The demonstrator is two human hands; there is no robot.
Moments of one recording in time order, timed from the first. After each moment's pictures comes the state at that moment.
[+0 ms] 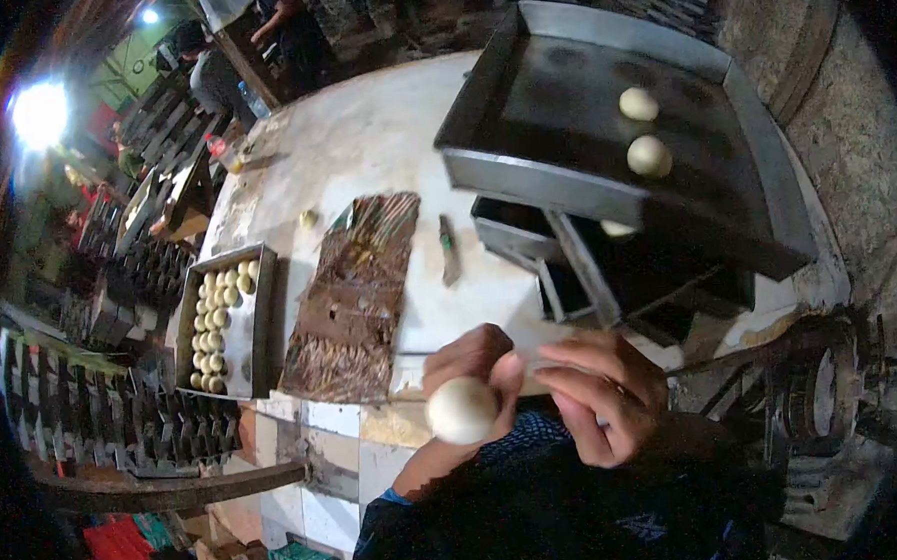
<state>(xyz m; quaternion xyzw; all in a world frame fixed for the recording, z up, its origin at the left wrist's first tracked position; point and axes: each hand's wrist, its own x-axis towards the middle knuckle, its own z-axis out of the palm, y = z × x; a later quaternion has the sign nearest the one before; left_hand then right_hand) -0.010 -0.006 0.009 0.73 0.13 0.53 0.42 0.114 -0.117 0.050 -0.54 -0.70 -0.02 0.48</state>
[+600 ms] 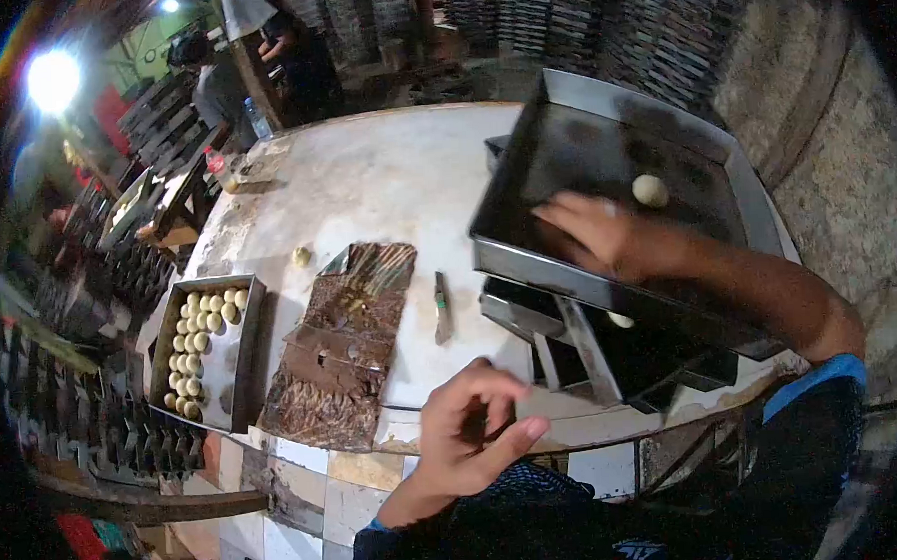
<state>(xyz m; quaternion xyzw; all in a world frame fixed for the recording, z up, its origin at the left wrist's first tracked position) -0.013 0.025 0.045 0.63 0.06 0.46 0.63 0.266 0.047 0.102 -0.53 -0.83 0.01 0.18</state>
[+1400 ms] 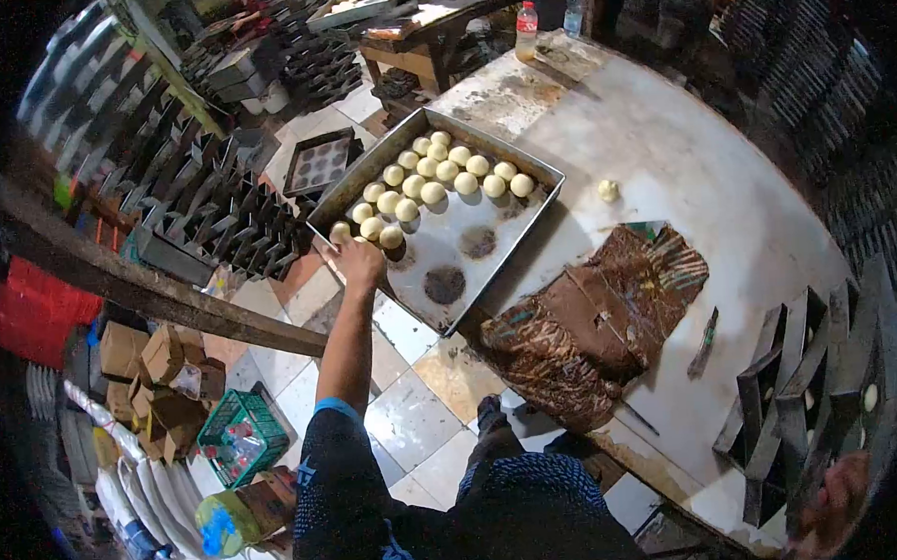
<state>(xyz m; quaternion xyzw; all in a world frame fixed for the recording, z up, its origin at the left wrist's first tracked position) -0.578 0.352 -0.199 0.55 0.83 0.01 -0.05 0.081 -0.023 0.152 -0.51 -0.83 -0.20 0.03</state>
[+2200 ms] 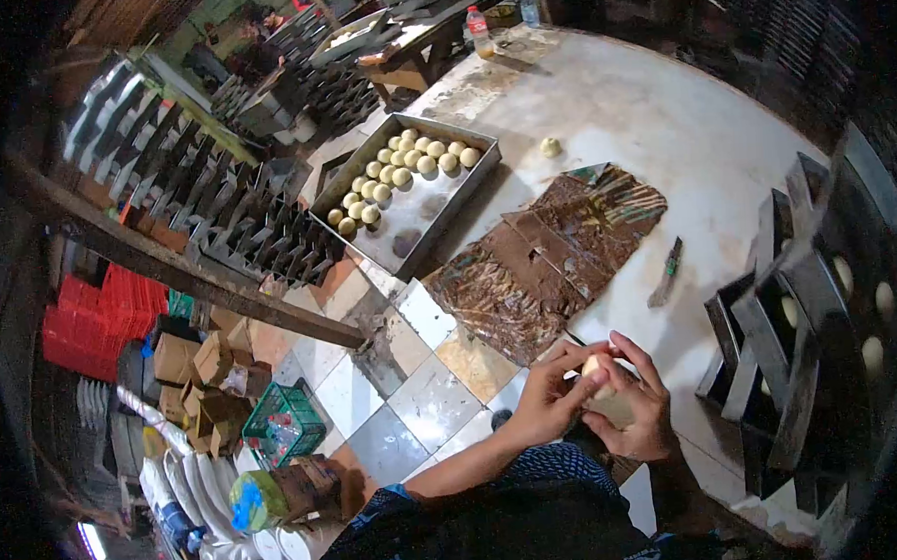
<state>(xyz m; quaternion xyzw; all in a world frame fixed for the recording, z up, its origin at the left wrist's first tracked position) -0.141 0.030 -0.066 0.56 0.40 0.41 0.61 0.024 0.015 -0.037 -0.41 -0.75 0.25 0.46</state>
